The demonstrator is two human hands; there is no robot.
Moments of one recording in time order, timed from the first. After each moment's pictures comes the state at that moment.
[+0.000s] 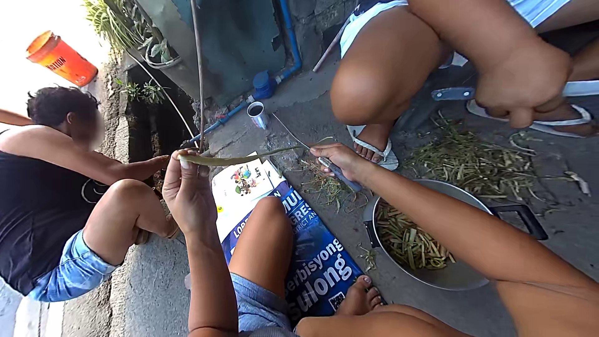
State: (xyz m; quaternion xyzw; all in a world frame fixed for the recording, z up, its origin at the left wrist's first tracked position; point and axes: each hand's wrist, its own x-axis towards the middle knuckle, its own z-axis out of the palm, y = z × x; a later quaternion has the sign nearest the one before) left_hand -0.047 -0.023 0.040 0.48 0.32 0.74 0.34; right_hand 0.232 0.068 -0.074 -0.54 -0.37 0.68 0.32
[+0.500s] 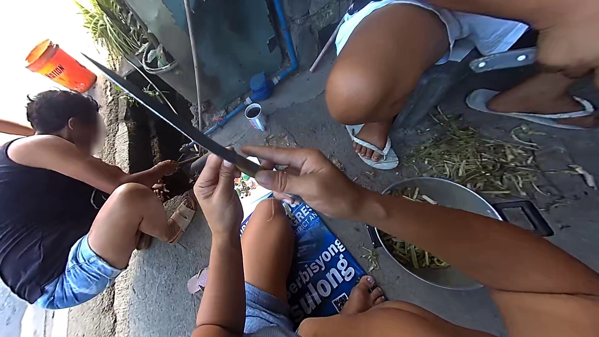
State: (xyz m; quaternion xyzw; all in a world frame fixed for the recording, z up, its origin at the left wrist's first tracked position) left_hand -0.001 -0.020 0.029 0.55 0.34 0.69 0.32; right_hand 0.177 -0.025 0.056 -0.17 -0.59 0.64 0.47
